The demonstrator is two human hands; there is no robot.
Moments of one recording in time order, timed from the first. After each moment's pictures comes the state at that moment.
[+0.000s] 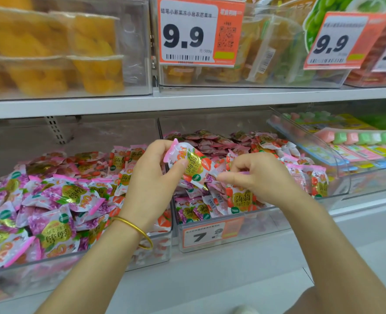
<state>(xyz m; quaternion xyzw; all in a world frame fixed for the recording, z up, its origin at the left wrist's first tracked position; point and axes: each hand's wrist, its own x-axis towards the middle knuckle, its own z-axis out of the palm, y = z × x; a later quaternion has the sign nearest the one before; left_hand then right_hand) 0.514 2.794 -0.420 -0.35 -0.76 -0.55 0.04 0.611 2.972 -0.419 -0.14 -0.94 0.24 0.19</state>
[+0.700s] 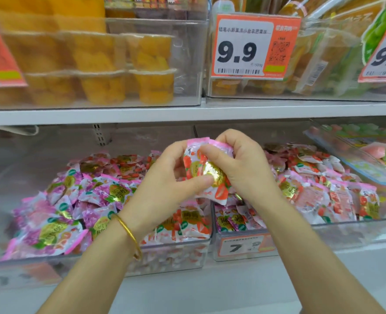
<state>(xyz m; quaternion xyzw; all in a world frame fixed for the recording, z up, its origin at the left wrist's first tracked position) 0.500 2.749 -0.401 -0.37 -0.68 -0.62 -0.12 0.549 2.890 -0.397 -0.06 -0.83 0.46 0.33</state>
